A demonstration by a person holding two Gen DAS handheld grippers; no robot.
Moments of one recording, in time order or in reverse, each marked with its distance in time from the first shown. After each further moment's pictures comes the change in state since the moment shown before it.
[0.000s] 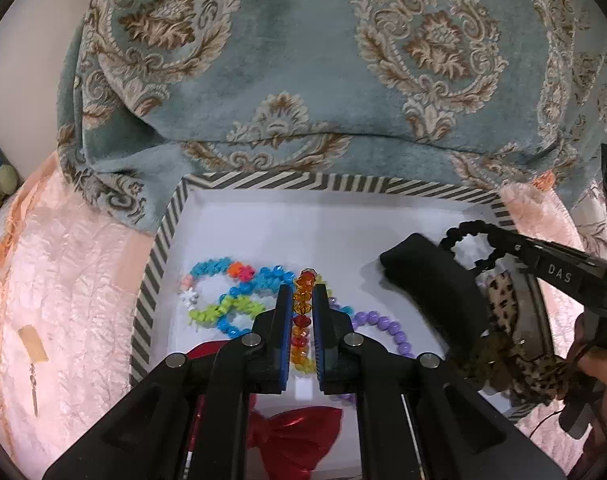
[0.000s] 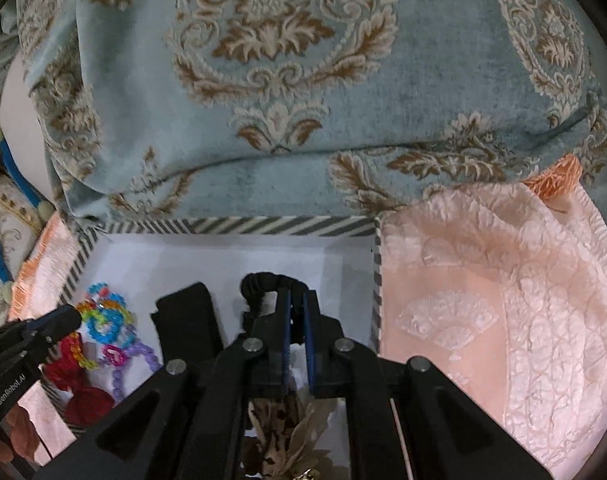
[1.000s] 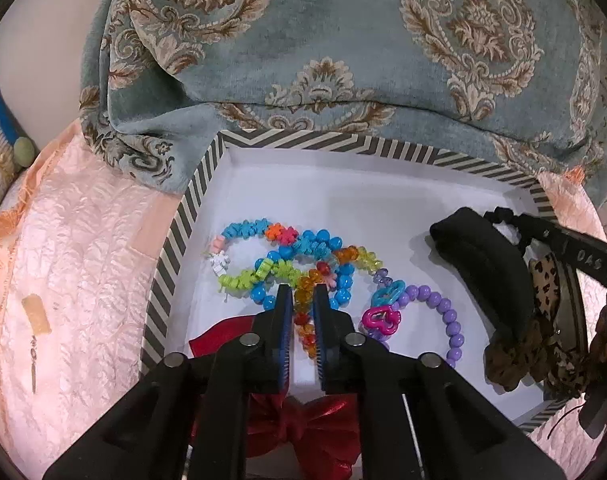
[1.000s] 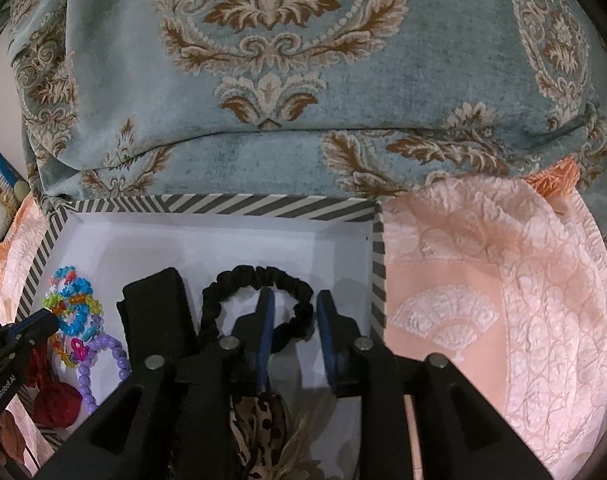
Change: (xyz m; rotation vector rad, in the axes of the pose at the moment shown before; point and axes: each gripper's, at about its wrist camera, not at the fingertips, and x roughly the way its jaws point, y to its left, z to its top) left arm 0.016 0.020 -0.020 -0.043 0.051 0.073; right arm 0.017 0.004 -0.001 -0.016 0.028 -0.063
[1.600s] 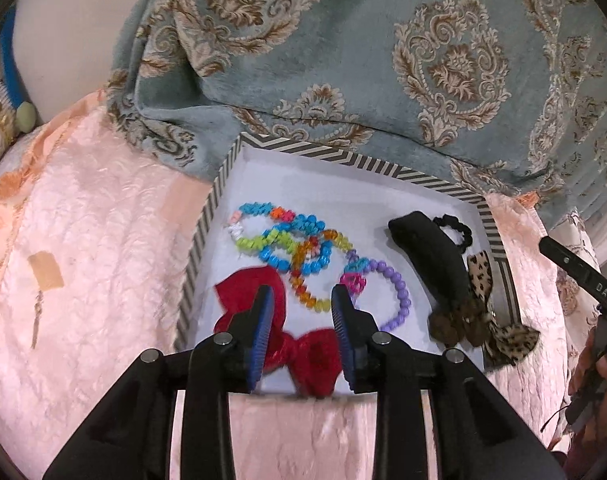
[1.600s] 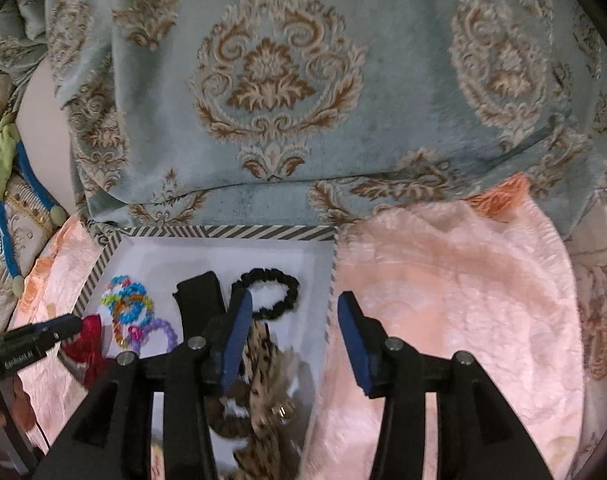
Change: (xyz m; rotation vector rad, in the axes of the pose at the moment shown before) left arm -0.070 0.027 -0.016 -0.097 -0.013 -0.147; right arm -0.107 -0.030 -0.024 0.001 -0.132 0.067
